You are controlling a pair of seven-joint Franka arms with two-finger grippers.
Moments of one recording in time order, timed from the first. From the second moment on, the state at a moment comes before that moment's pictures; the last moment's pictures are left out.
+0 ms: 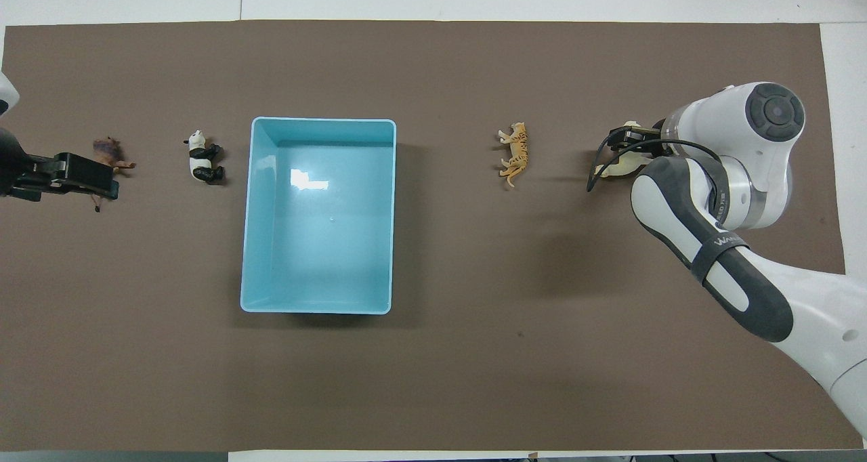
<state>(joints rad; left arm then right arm) 0.01 -0.01 -0.06 -1.62 0.00 1.57 0.00 -0.03 0.44 0.07 -1.88 -0.01 2.46 0.27</state>
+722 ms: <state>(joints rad) 0.04 0.08 -0.05 -1.71 0.00 1.90 -0.04 -0.02 0.44 0.07 -1.78 -0.02 2.32 0.27</state>
